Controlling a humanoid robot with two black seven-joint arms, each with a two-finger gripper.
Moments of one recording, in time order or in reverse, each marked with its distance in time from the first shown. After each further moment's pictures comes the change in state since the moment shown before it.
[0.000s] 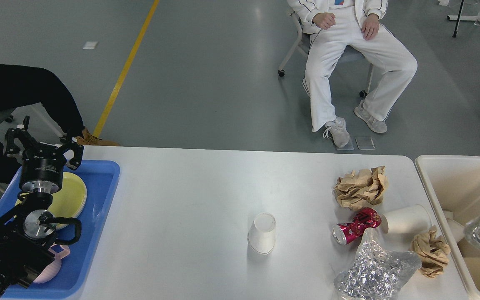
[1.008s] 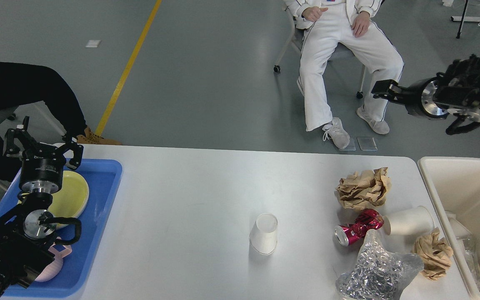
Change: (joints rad) left arm 0.000 0.000 0.000 0.000 0.000 0.000 0.000; right arm 0.896 0.486 -0.397 0.446 -0.061 0.085 -0.013
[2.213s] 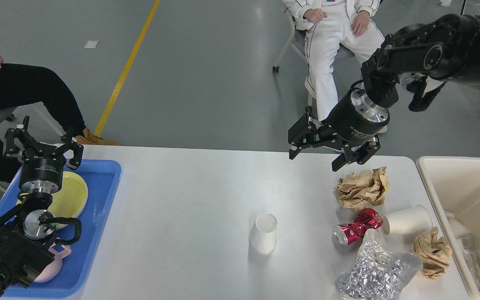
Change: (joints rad) left arm 0.000 0.000 0.000 0.000 0.000 0.000 0.000; right arm 0.333 0.203 0.082 0.284 0.009 0.690 0.009
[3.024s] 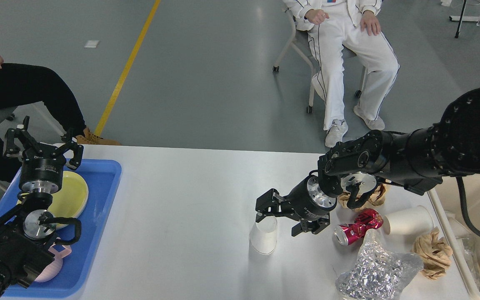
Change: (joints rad) left arm 0.000 0.000 0.000 0.000 0.000 0.000 0.000; right arm -0.497 0.090 0.207 -0.043 0.000 -0.435 -0.010
